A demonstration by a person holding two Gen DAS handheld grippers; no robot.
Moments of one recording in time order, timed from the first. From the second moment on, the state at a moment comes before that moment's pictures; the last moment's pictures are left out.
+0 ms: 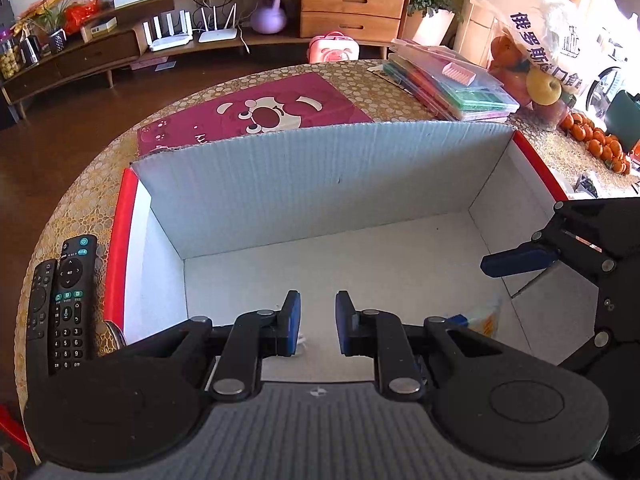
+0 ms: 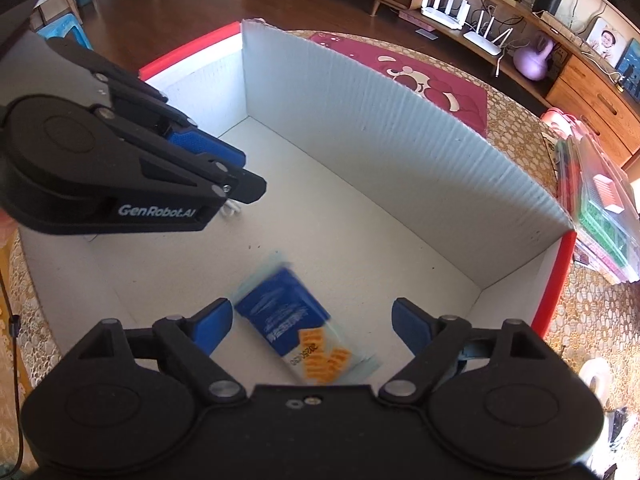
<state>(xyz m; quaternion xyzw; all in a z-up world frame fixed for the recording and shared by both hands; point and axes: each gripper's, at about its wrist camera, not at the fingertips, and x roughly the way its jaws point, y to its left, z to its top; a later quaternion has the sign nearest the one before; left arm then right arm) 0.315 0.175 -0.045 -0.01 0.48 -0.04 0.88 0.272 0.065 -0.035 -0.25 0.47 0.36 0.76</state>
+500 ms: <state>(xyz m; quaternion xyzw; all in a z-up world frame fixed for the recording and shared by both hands) 0.299 0.163 -0.028 -0.01 0.48 -0.04 0.88 0.252 0.005 0.024 -0.18 0.43 0.38 0.80</state>
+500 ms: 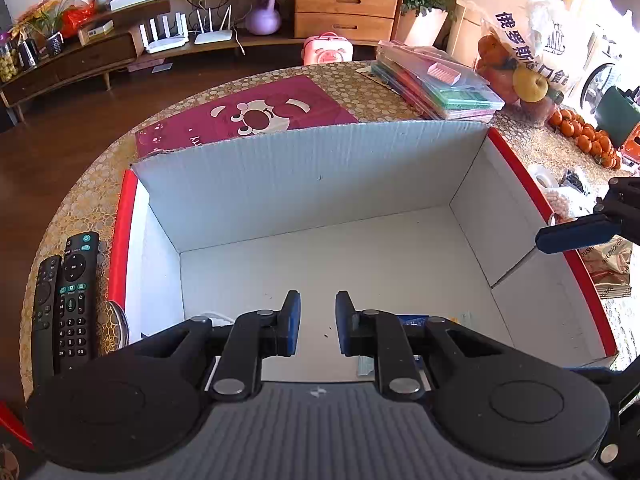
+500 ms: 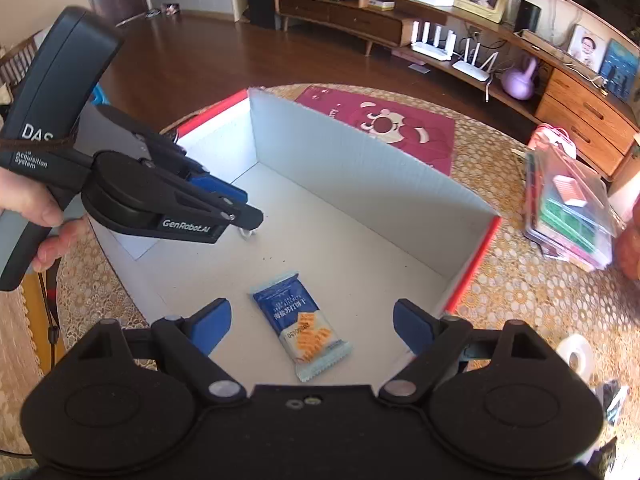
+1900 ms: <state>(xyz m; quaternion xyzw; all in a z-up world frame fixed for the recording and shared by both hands) 0.235 0.094 0.003 0.01 0.46 -0.04 0.89 0.184 -0.192 0.061 -0.10 0.40 0.26 0.87</state>
